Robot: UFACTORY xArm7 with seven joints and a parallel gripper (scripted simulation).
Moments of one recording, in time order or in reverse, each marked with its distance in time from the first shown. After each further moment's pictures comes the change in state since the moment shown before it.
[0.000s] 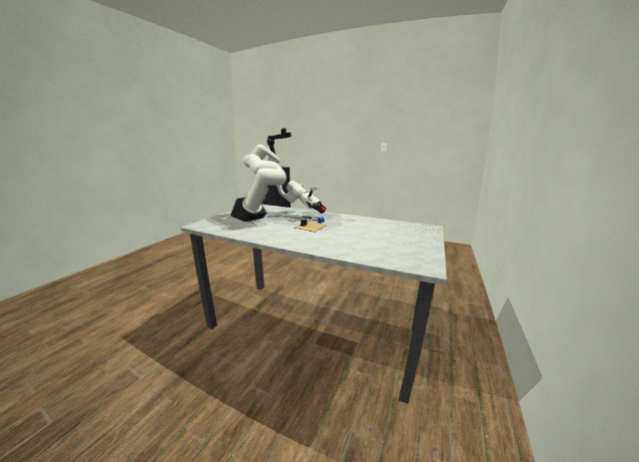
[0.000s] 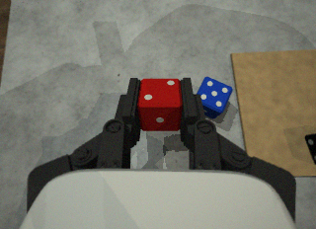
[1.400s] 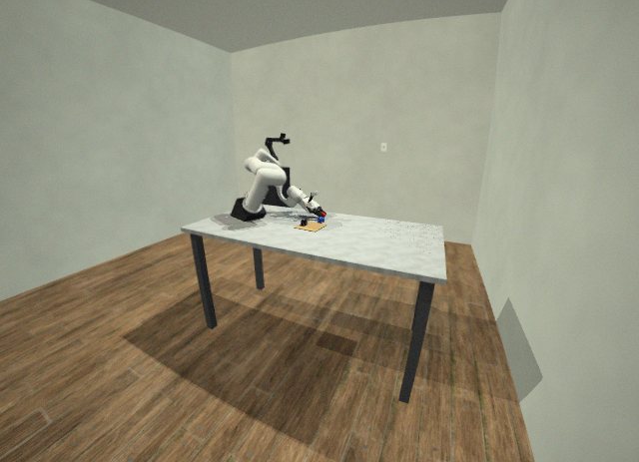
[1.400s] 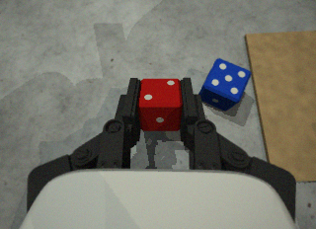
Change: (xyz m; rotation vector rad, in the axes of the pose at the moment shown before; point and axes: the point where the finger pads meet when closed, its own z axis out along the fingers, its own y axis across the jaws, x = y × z) arm -0.029 -0.002 0.016 0.001 0.001 0.000
